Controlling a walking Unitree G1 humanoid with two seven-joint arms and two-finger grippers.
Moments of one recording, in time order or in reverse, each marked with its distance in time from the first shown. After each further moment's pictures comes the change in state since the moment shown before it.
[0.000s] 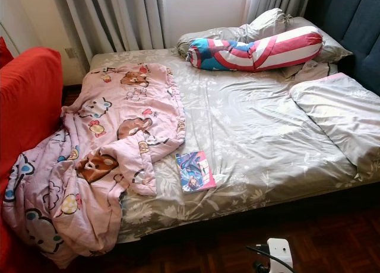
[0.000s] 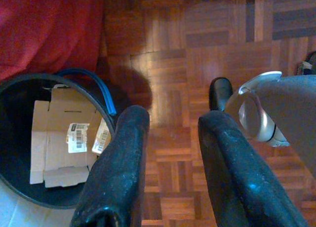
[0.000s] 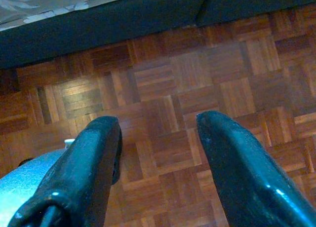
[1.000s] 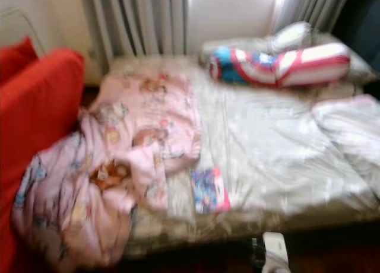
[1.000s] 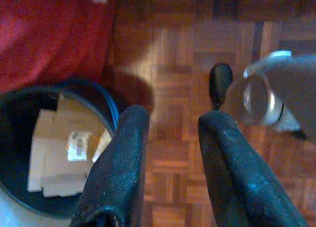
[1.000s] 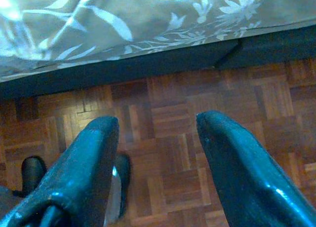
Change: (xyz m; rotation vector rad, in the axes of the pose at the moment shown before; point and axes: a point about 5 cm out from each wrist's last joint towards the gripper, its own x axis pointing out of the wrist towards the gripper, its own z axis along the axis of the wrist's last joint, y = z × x) left arm -0.002 0.005 -0.006 -0.006 0.019 0.012; right arm 0.002 0.006 0.003 0.009 -0.013 0.015
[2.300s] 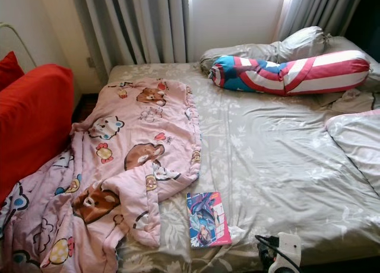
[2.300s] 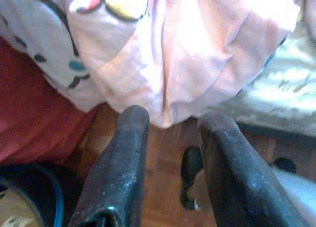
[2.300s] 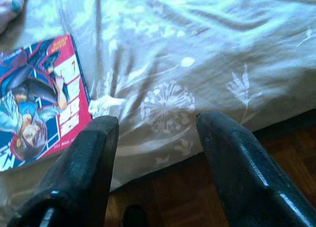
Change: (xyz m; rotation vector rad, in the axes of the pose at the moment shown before) left arm -0.003 -0.002 0.028 -0.267 -0.339 0.025; right arm -0.009 -0.010 0.012 0.187 -0.333 -0.049
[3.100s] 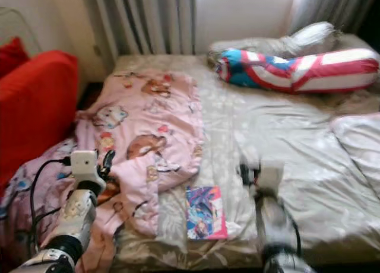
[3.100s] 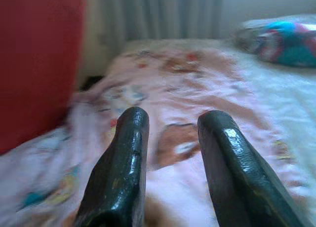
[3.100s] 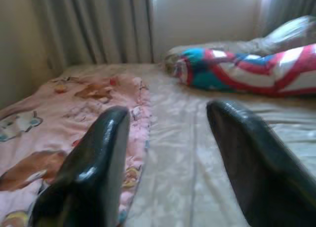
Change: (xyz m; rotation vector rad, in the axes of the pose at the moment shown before) left arm 0.021 -0.133 0.215 0.138 -0.813 -0.204; right arm 0.025 0.090 0.167 -0.148 -0.668 0.223
